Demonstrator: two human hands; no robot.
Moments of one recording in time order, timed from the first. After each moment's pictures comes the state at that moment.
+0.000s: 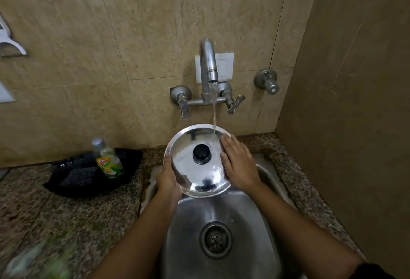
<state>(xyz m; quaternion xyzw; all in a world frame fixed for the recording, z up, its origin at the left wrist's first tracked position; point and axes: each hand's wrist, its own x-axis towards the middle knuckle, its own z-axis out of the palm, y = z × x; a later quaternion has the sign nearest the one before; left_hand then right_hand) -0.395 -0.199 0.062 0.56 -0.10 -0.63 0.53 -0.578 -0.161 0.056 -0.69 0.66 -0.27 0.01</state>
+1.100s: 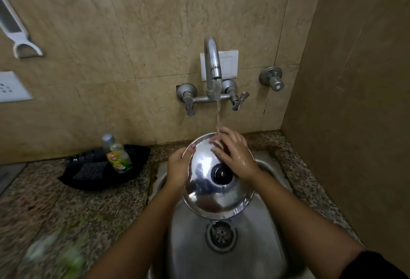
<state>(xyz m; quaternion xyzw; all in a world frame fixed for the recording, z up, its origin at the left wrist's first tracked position) -0.397 -0.172 0.085 0.50 -0.48 -0.51 0.51 -0.567 -0.158 0.087 -0.72 0.56 -0.39 0.10</state>
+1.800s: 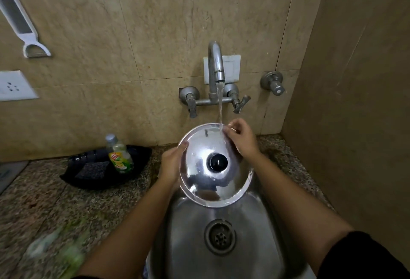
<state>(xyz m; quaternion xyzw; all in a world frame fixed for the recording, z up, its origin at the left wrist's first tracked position) -0.373 -0.194 0.087 0.50 -0.40 -0.58 0.50 -0.574 -0.191 0.112 -0.53 0.58 -0.54 0.29</state>
